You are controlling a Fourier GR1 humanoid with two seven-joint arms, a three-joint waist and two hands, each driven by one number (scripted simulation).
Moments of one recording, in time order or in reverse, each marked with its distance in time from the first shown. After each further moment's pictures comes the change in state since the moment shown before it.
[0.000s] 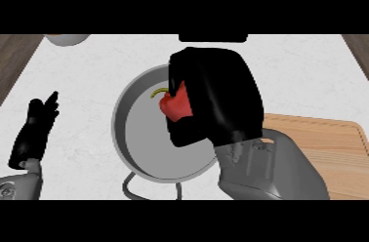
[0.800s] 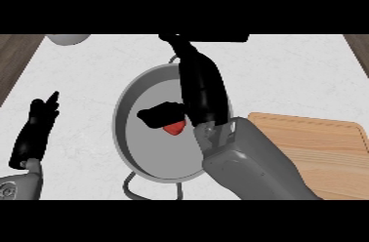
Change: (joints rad) left arm -0.001 -0.001 -0.001 0.001 -0.011 -0.002 -0.002; right arm 0.029 0.004 0.071 0.250 -0.273 -0.631 -0.072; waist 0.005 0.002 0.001
